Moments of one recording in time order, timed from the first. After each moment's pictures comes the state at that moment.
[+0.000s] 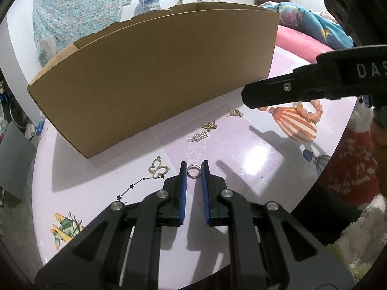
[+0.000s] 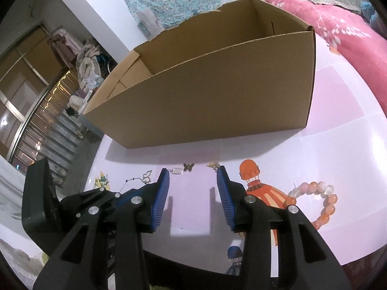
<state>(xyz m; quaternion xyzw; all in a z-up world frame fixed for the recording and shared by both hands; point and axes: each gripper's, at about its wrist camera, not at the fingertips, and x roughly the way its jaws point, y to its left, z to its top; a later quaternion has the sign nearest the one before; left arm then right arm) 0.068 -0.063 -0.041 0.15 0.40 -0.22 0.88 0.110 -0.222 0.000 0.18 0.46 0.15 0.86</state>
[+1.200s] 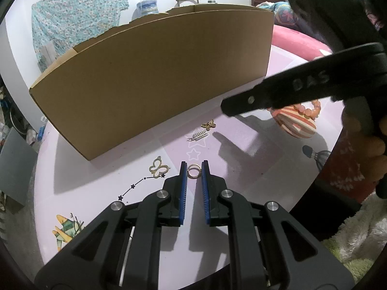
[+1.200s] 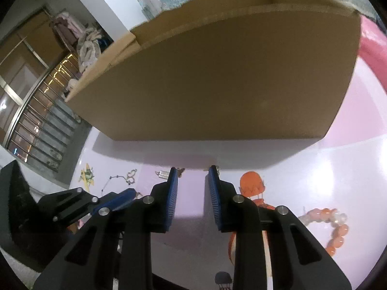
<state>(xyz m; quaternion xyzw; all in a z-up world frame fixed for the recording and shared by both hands) 0.063 -0.059 -0.039 0.16 0.38 -0.23 0.88 0.134 -0.215 -0.016 0.13 0.47 0.17 0.85</state>
